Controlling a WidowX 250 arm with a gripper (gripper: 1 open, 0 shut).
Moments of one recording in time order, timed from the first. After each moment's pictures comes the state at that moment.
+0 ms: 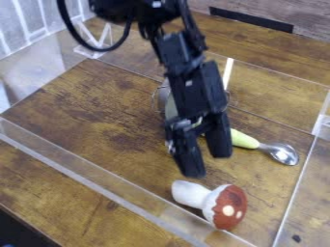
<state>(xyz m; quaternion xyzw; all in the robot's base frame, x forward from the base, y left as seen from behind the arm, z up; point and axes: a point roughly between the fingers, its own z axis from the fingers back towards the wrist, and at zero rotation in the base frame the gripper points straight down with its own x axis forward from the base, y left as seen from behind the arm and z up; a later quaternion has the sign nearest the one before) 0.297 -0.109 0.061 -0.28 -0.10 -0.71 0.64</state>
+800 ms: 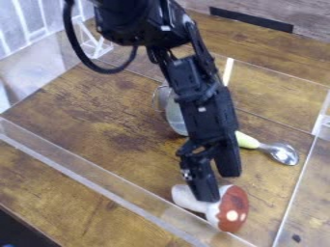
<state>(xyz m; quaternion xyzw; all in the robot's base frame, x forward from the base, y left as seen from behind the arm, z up) 0.295 -0.128 0.043 -0.26 -0.10 -0.70 0.66</state>
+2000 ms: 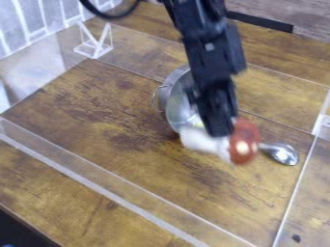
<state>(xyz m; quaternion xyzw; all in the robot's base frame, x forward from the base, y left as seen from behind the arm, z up) 0.321 -0.099 0.108 -0.25 -0.08 -0.65 0.71</state>
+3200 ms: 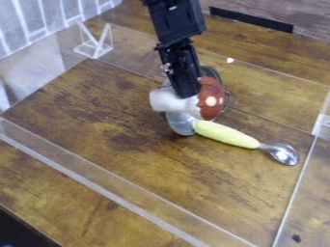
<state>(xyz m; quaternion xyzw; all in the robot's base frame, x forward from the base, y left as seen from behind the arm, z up) 0.343 -0.058 0.122 -0.24 -0.09 -0.58 0.77</state>
